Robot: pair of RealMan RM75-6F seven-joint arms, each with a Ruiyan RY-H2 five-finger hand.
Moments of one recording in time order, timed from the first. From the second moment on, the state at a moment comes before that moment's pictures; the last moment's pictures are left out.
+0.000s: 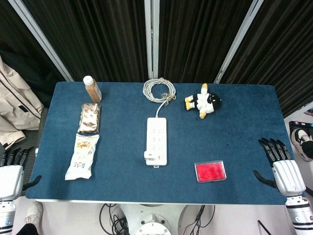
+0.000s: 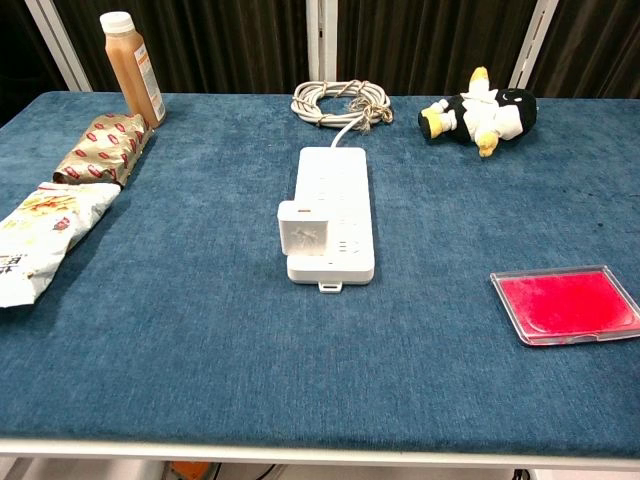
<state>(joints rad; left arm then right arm) -0.03 -1.19 -0.04 -1.61 1.49 1.56 0.15 0.12 -1.08 -0.02 -1.66 -1.59 1.53 0.09</state>
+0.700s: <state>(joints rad) -0.17 -1.18 -0.05 -1.63 1.62 1.45 0.09 0.44 -1.06 0.07 -1.70 -1.64 1.11 0.10</state>
